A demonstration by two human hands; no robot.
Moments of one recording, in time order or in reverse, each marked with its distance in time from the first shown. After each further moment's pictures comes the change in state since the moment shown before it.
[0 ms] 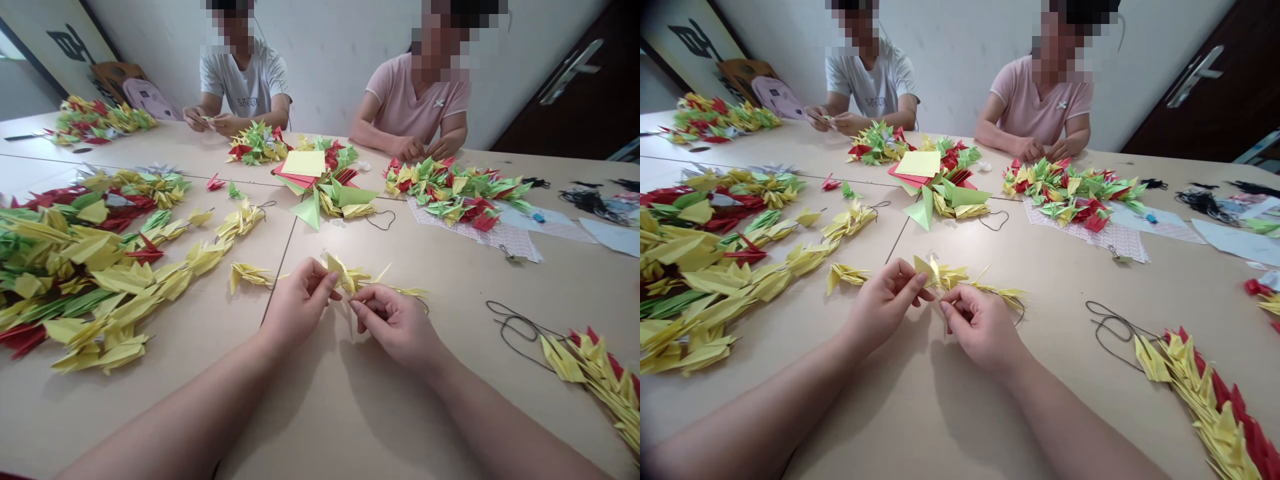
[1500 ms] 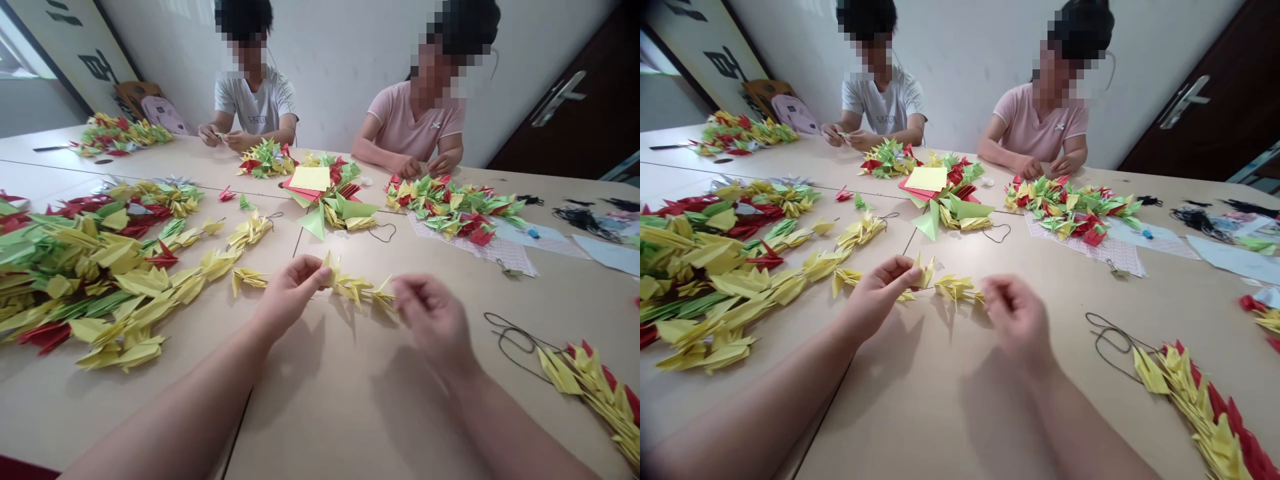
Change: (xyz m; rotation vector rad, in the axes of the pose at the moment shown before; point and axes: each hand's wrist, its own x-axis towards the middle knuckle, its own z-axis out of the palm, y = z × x) left_hand 0.012 0.003 -0.023 -0.252 -0.010 0.015; right_hand 0.004 -0.004 -0.025 0.037 0.500 -0.211
